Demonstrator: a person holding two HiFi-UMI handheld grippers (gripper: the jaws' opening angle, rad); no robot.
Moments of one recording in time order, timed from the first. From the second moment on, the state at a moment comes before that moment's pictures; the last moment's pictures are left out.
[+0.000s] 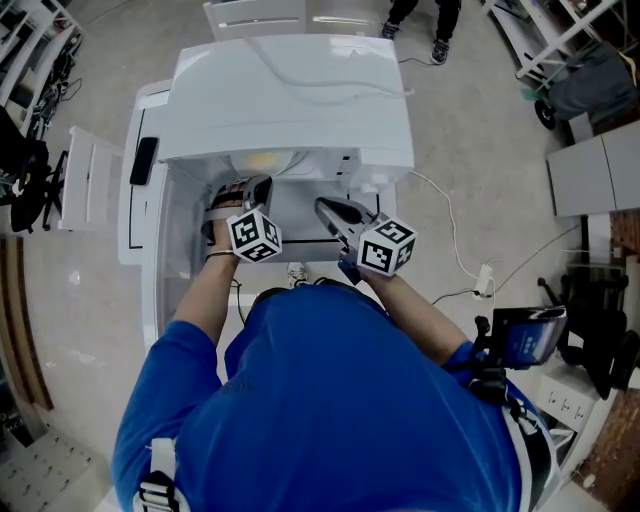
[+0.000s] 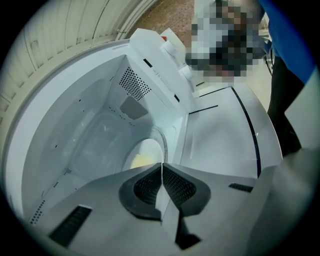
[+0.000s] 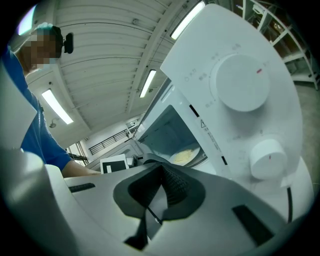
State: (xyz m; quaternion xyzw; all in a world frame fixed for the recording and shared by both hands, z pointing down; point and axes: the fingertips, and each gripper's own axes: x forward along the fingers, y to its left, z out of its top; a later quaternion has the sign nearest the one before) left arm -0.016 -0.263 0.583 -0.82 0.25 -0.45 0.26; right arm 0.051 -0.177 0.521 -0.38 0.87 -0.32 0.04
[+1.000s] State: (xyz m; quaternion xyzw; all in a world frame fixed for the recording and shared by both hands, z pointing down) left arm -0.039 -0.244 0.570 -0.84 0.30 -0.40 0.21; right arm 0.035 -0.194 0.550 -0.38 0.80 -0.45 0.13
